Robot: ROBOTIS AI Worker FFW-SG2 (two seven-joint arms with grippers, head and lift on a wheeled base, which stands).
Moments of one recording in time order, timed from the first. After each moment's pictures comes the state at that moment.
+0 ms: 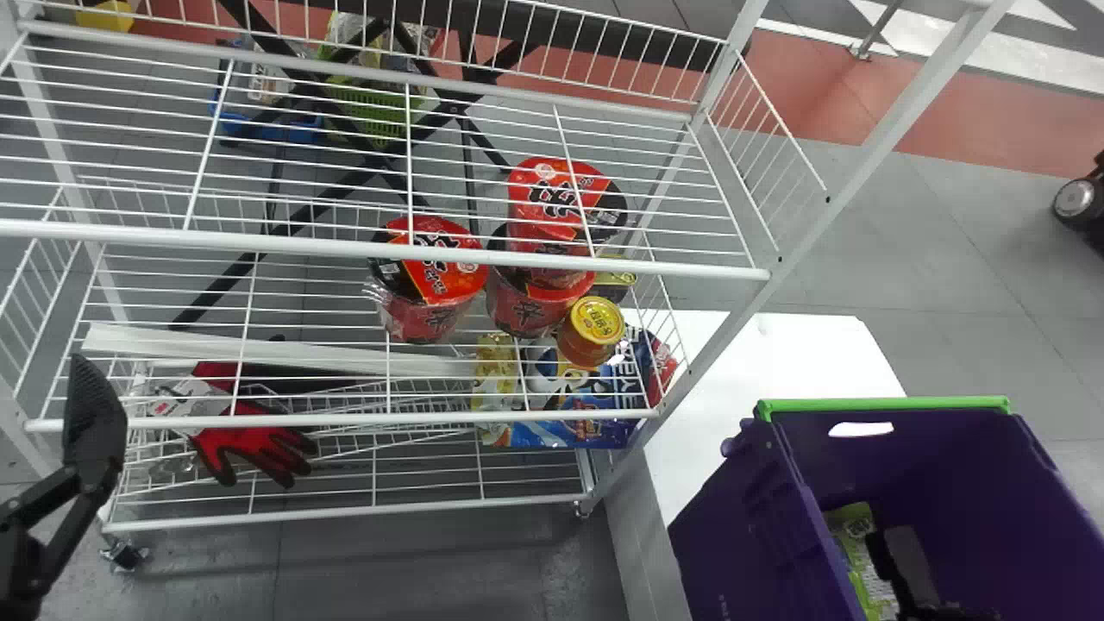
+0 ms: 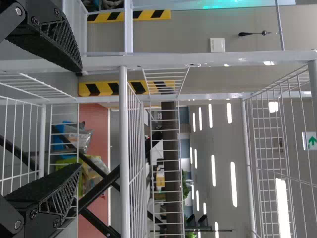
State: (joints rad) left arm 0.72 0.00 -0.07 -2.04 -0.12 -0.32 0.16; right arm 0.32 -0.36 -0.52 -1.25 0.33 0.61 0.92
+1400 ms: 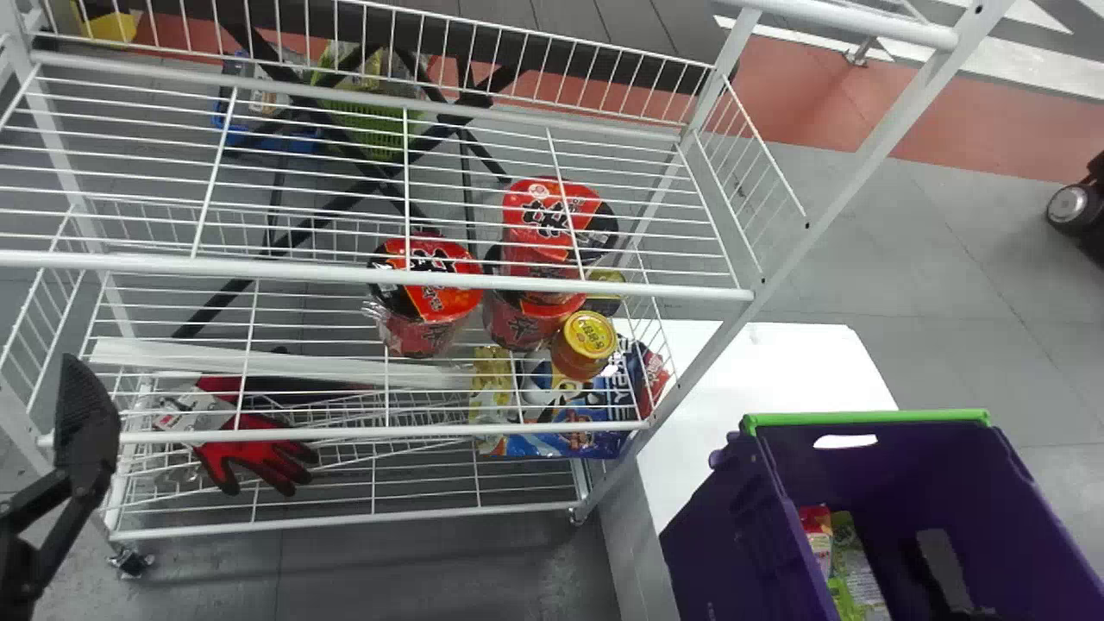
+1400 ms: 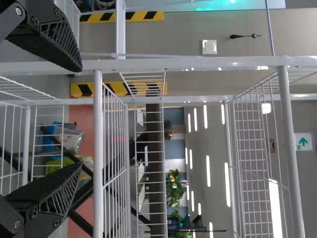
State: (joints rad) left arm 0.72 0.00 -0.07 -2.04 -0.11 -0.33 0.16; right arm 0.33 -0.37 -0.61 -1.27 0.34 0.62 1.00
